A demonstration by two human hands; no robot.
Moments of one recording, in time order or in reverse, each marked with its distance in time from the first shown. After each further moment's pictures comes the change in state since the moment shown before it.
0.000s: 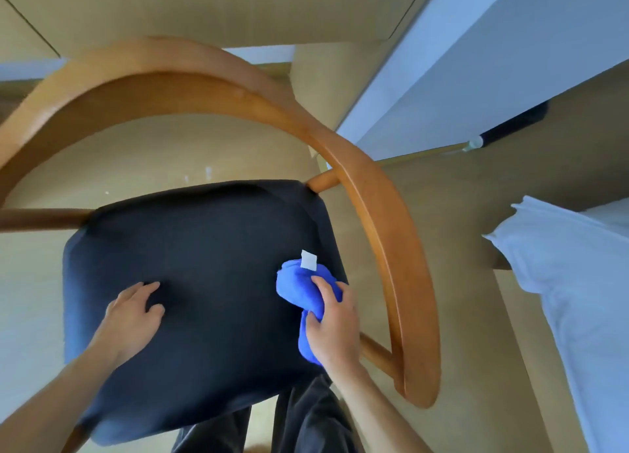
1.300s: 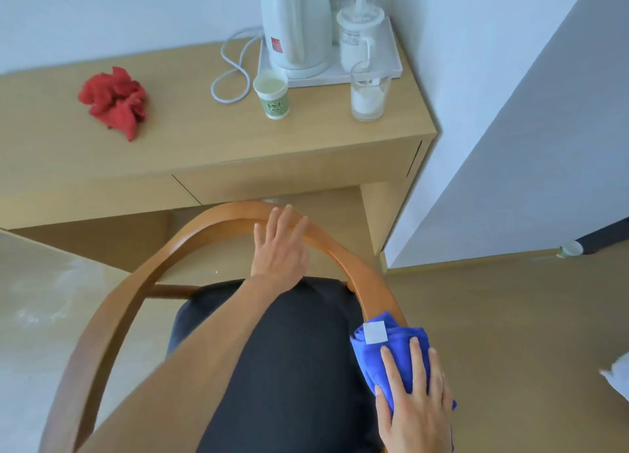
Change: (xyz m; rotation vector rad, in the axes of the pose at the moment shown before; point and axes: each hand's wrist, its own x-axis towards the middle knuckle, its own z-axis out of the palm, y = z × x) left_hand -0.045 0.309 -0.085 0.518 0.557 0.438; right_hand 0.019 0.055 -0.144 -0.303 0.276 -0.448
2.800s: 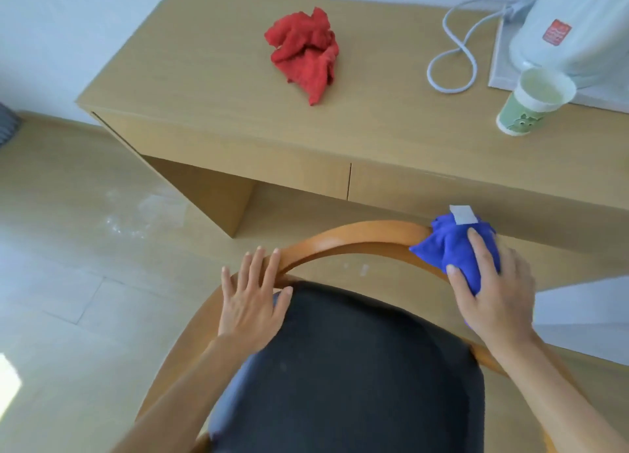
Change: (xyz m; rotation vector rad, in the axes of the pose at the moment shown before) left_hand -0.106 -0.279 0.064 -0.051 -0.044 -0.491; right_hand 0.266 -0.195 0.029 0.113 0.236 -0.354
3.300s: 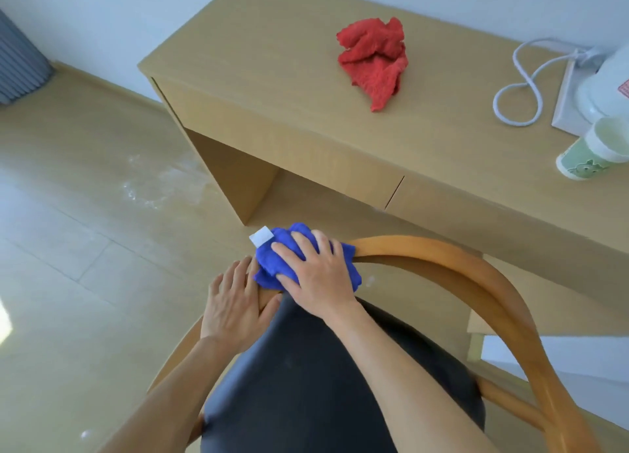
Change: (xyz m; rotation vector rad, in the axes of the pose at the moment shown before) left_hand -0.025 -0.056 0.008 -0.140 0.132 -0.101; right_hand -0.008 -0.238 0.096 -0.038 -0.319 -0.725
